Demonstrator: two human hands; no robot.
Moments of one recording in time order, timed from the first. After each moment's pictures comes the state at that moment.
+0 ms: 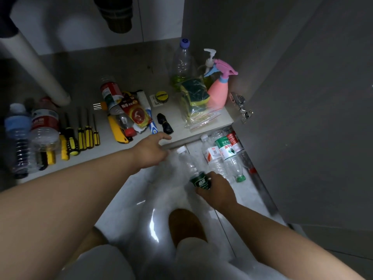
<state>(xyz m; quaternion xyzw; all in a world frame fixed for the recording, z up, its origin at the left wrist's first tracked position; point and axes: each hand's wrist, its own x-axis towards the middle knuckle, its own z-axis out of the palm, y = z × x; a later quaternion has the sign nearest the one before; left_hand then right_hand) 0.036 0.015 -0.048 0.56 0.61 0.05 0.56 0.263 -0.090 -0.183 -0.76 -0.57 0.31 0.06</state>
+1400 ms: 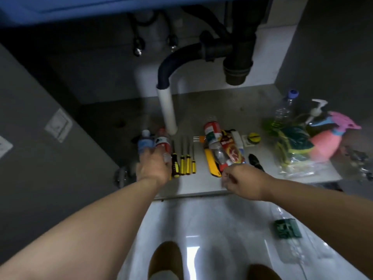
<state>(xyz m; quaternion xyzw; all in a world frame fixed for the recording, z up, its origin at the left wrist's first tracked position) -0.189 0.018 -0.050 0.51 0.85 0.07 0.15 0.080 0.054 -0.045 -0.46 -0.84 0.28 -0.07</state>
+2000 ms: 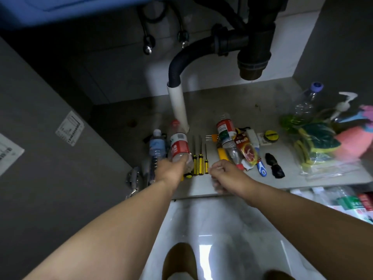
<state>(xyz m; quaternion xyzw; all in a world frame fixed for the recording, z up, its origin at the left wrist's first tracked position) -0.180 0.025 -0.073 0.23 0.82 0.37 0.38 0.000 0.043 -0.062 -0.57 -0.53 0.62 0.14</state>
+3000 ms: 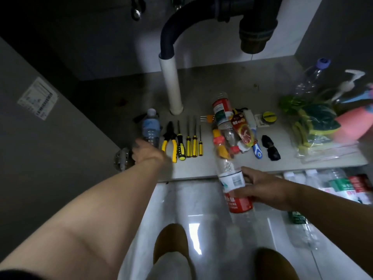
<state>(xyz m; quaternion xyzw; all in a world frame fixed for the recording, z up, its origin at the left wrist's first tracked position) -0.225 0.051 -0.138 0.21 0.94 0.19 0.21 0.101 0.026 -0.105 -0.47 -0.50 0.72 0.02</state>
